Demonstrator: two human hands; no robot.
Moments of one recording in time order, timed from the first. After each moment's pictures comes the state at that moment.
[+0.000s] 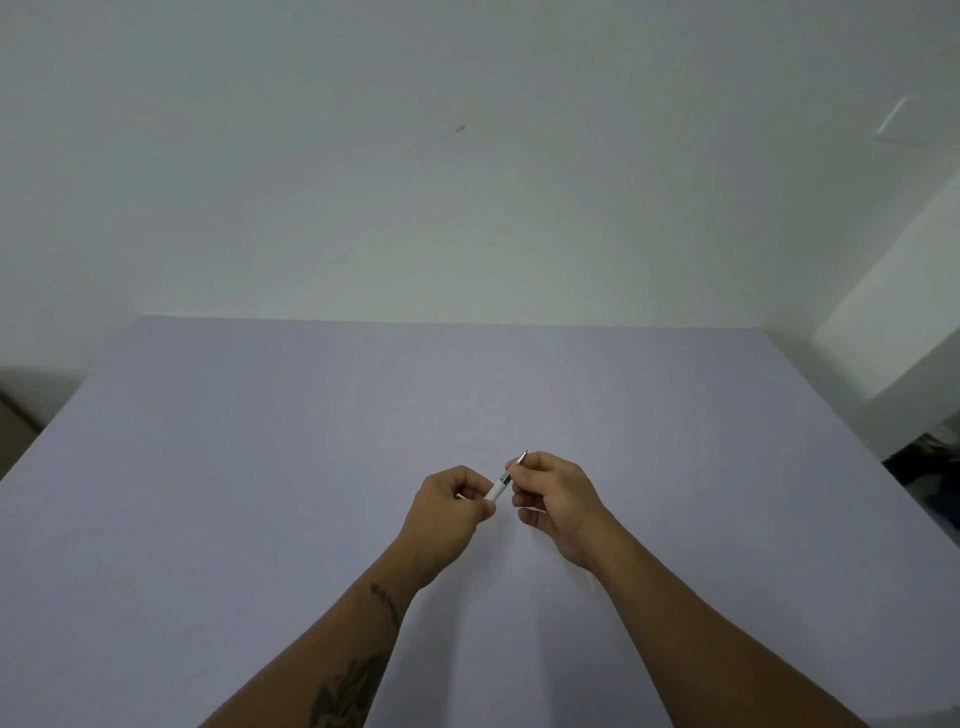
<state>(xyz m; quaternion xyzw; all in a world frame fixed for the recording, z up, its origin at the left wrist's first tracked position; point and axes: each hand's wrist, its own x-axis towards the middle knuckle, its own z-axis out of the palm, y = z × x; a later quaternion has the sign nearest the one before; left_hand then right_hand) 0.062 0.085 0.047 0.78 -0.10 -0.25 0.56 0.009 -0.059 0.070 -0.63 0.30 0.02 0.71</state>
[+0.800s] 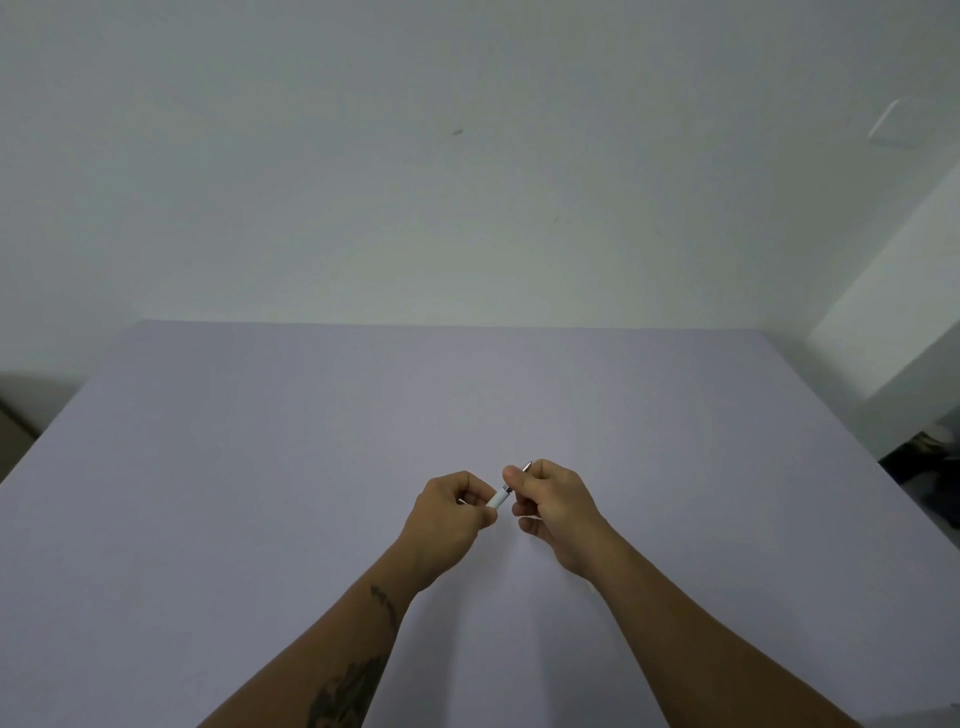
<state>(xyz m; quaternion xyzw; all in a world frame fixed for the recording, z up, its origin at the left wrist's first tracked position) 0.060 0.087 0.049 0.78 -0.11 -0.27 0.55 0.005 -0.052 0.069 -0.65 0.33 0.01 0.68</state>
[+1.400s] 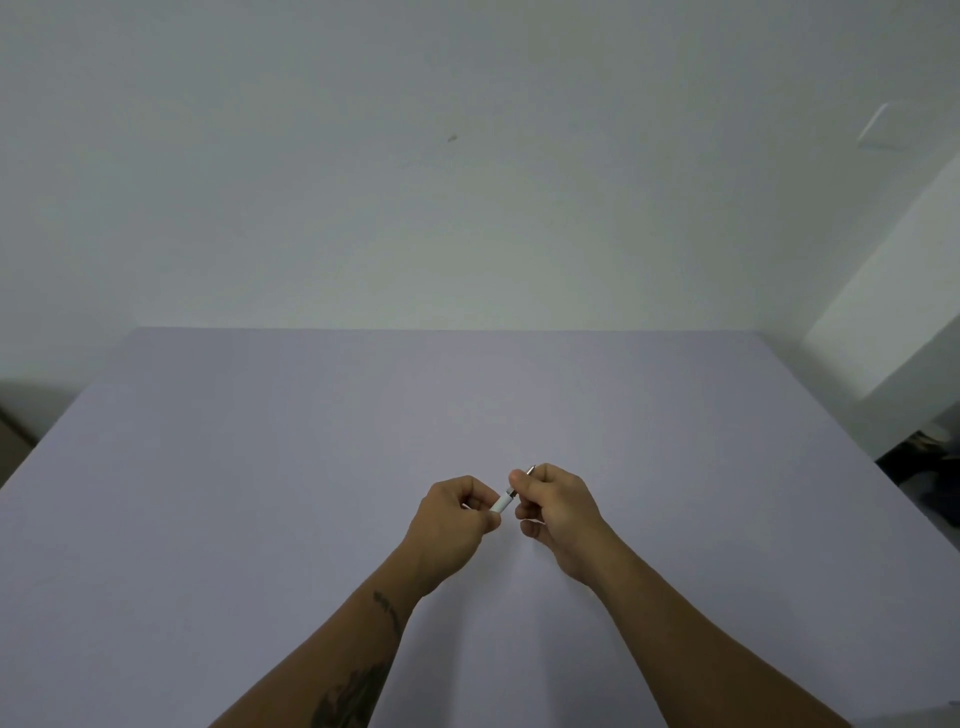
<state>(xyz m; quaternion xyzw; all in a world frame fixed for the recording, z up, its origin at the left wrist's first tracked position) 0.056 0.081 0.050 0.79 -0.12 -0.27 0.53 0.000 -0.055 0.069 -0.63 0.34 -0.01 0.69</state>
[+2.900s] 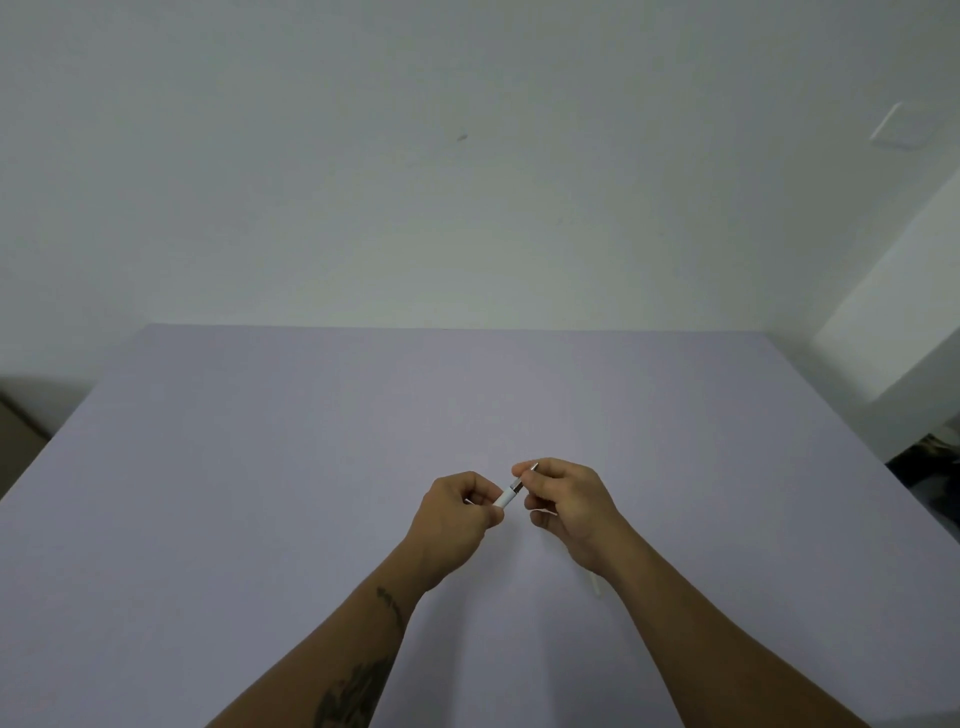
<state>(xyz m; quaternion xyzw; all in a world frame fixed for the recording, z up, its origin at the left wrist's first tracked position) 0.056 0.085 0.056 0.79 -0.11 -0.26 0.54 -0.001 -0.061 0.073 -0.64 0.30 -0.01 0.71</state>
